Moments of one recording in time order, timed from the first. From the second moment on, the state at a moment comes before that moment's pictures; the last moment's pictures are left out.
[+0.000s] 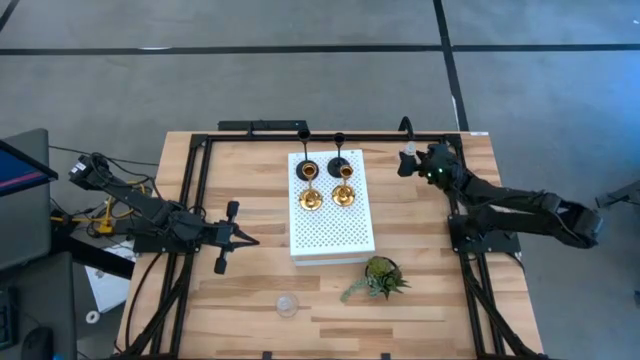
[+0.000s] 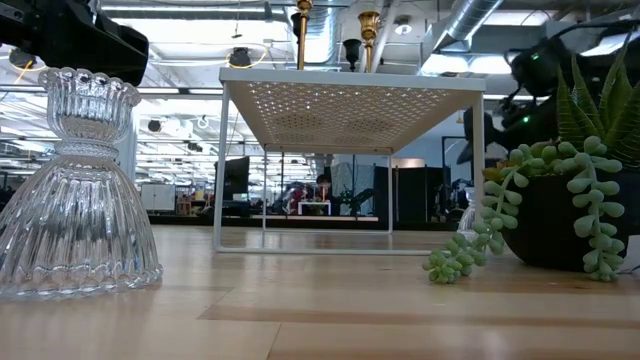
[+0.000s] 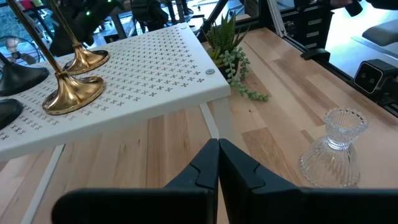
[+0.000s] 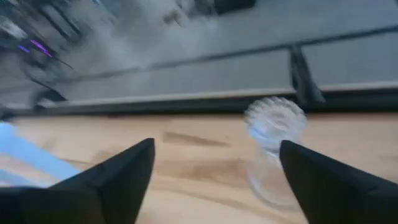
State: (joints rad) left arm -0.51 0.42 0.28 -0.02 -0.38 0.12; right arm -0.68 0.93 0.23 0.26 0.36 0.59
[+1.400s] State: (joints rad) left arm -0.51 0.42 0.28 -0.02 -0.38 0.12; right arm -0.82 1.28 0.37 0.31 0.34 0.57
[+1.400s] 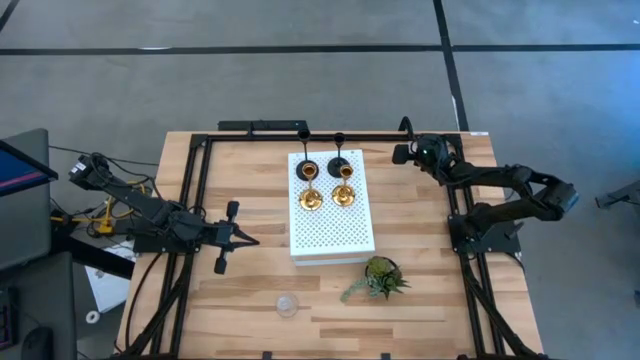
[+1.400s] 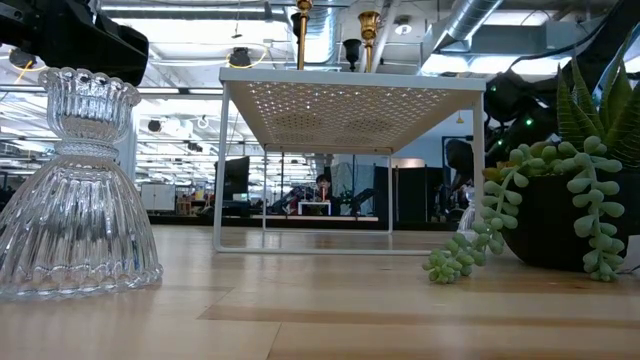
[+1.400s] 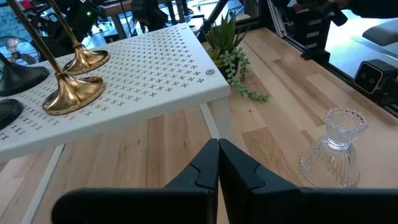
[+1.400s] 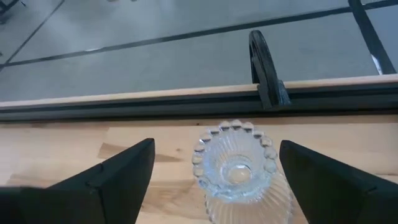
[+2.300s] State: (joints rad) left arm -0.51 0.42 0.28 -0.02 -0.38 0.12; right arm -0.80 1.36 0.39 0.31 0.40 0.57
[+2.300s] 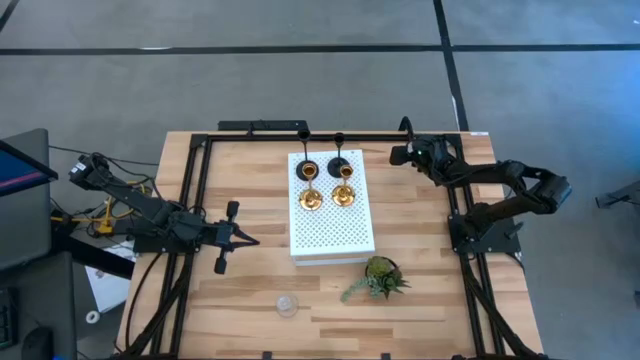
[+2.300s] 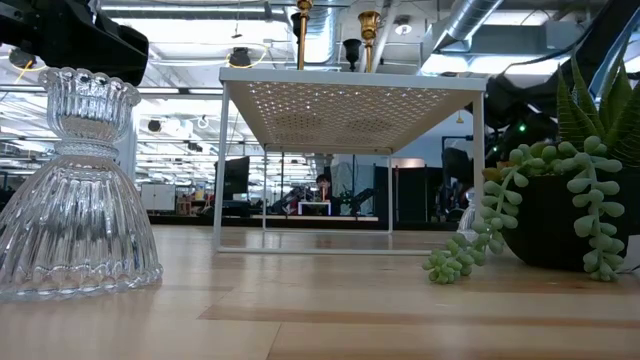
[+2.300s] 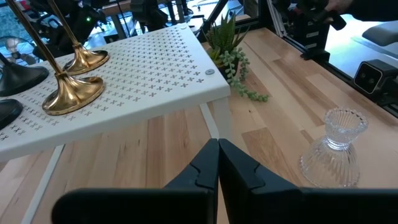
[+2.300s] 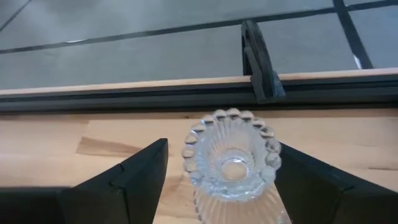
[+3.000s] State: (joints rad) left arm -0.51 0.42 0.28 -0.02 -0.38 0.12; right arm -0.79 1.36 0.39 0.32 0.43 0.57
